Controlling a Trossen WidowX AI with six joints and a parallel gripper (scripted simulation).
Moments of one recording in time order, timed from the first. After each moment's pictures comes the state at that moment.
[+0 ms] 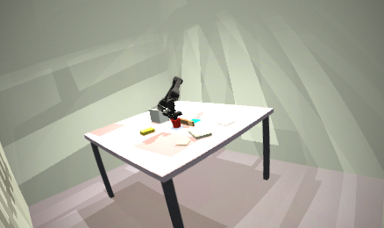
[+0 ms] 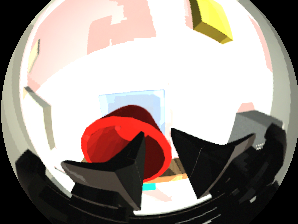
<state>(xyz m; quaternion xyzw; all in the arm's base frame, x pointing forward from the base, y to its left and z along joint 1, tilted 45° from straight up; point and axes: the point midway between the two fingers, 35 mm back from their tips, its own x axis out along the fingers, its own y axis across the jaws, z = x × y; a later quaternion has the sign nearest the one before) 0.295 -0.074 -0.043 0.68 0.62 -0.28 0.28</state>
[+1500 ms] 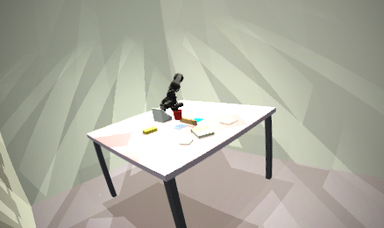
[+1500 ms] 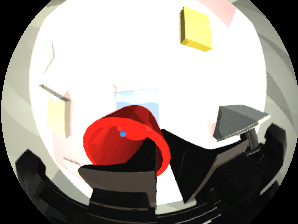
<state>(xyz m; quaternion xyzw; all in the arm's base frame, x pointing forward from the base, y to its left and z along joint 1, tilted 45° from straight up) 0.293 -0.121 0.003 0.68 0.62 -0.28 0.27</state>
